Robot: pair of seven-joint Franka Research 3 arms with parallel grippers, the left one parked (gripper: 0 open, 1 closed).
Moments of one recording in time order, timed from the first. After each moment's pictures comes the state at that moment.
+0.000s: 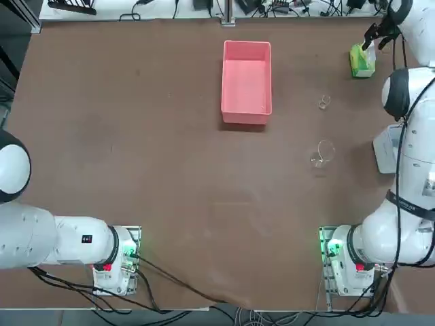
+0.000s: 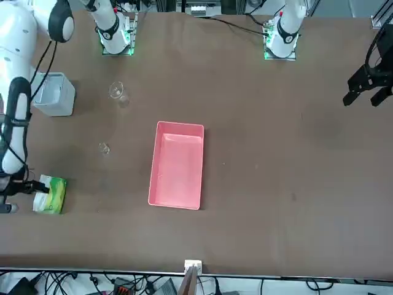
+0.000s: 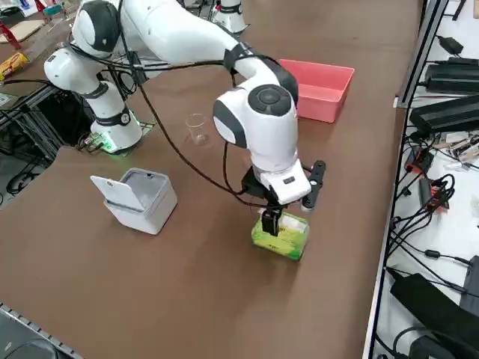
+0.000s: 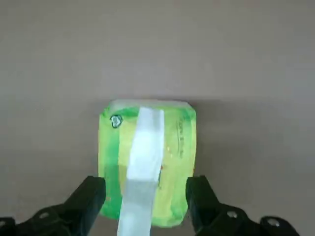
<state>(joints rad) -0.02 0.93 -0.45 -1.13 0.41 2.00 -0.51</state>
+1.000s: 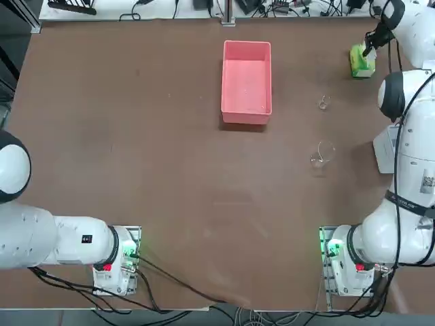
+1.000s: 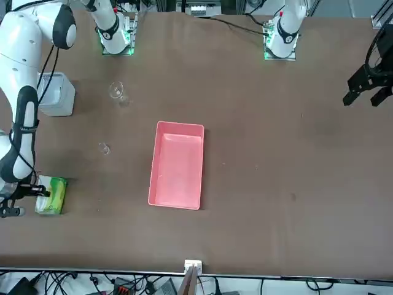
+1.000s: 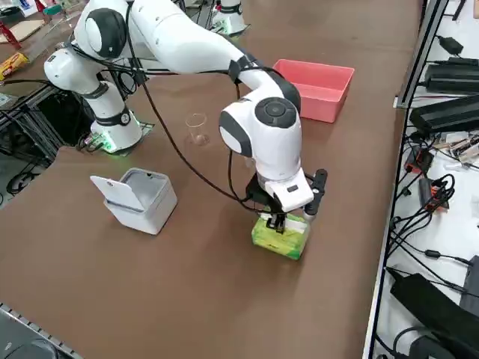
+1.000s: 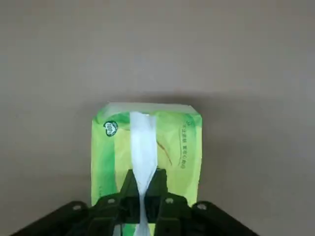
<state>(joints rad) -0.02 0.96 -0.44 -1.11 0.41 2.02 -0.49</state>
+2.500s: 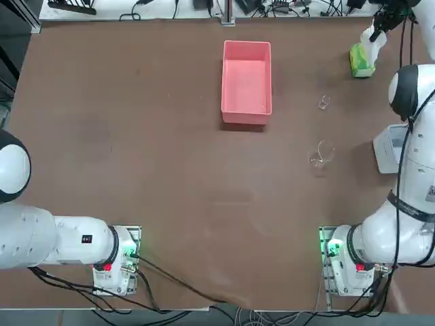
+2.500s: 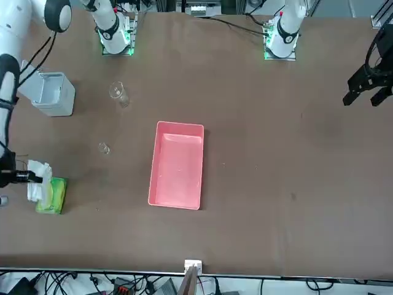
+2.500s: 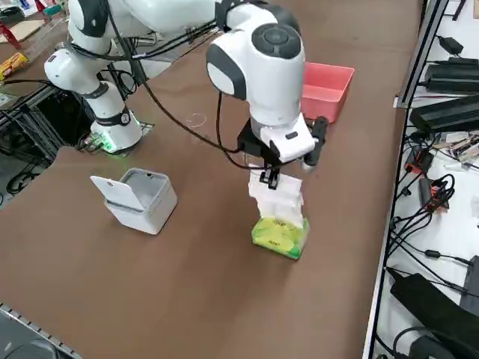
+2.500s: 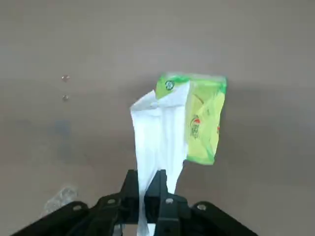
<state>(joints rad) 0.00 0.79 -0.47 -1.07 0.40 1.68 -0.48</state>
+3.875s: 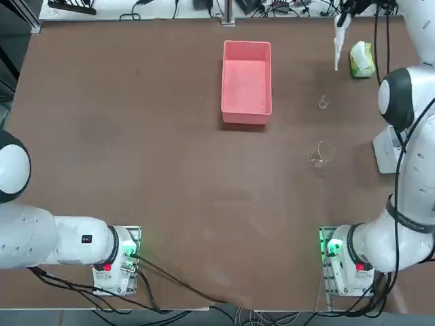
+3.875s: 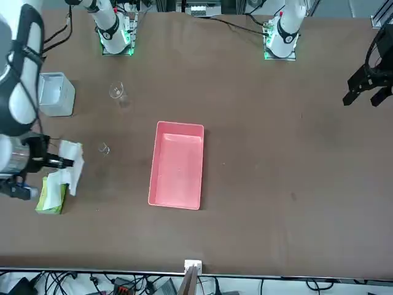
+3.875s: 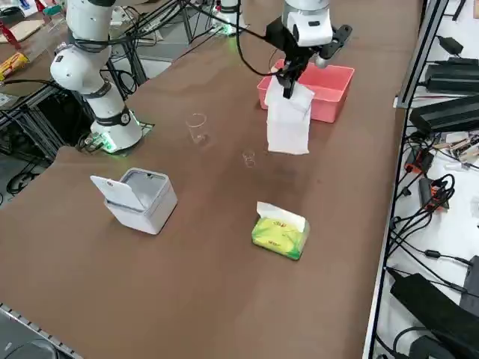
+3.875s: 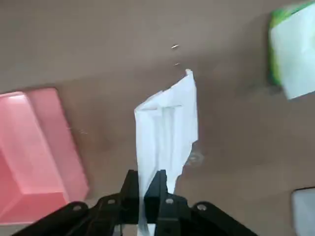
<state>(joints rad) 0.31 0.64 -0.46 -1.08 0.41 1.47 0.15</state>
